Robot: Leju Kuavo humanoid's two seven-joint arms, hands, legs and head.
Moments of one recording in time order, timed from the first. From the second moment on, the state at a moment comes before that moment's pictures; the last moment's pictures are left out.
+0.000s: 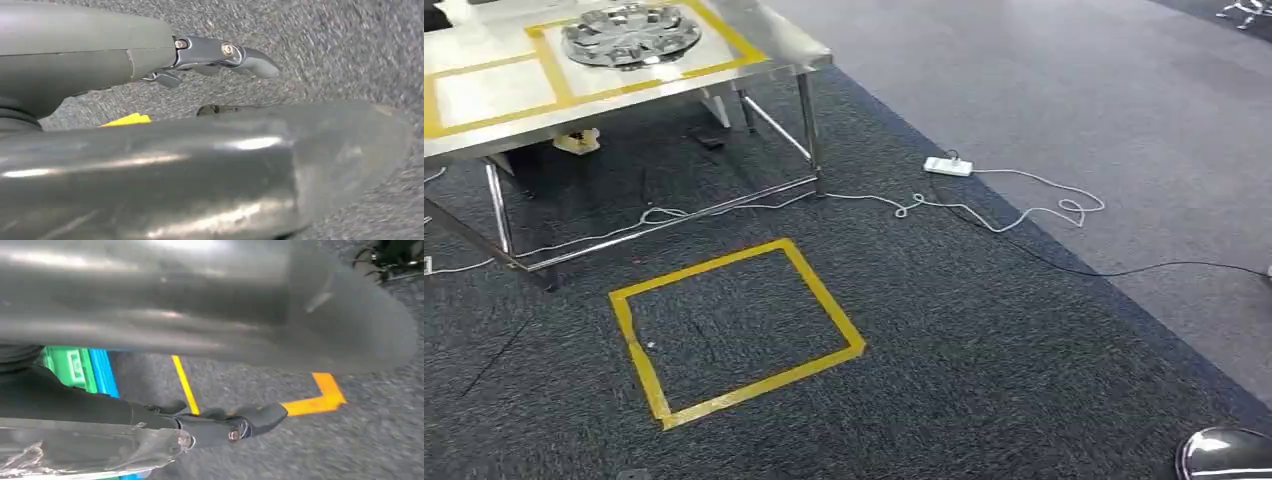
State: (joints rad) left arm -0.07 -0.18 1.28 -0.22 -1.19 0.03 -0.14; right arm -0.07 0.18 -1.21 -0.22 1.40 -0.32 0.19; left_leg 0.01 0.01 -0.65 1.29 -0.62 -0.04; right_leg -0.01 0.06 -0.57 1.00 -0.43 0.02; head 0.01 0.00
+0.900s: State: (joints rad) left arm -0.08 -0.18 1.28 -0.22 -1.19 0.03 -0.13; right arm -0.07 0.18 -1.21 -0.22 1.40 -0.32 0.18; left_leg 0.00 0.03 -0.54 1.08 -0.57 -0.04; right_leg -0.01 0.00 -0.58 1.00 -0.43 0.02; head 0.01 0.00
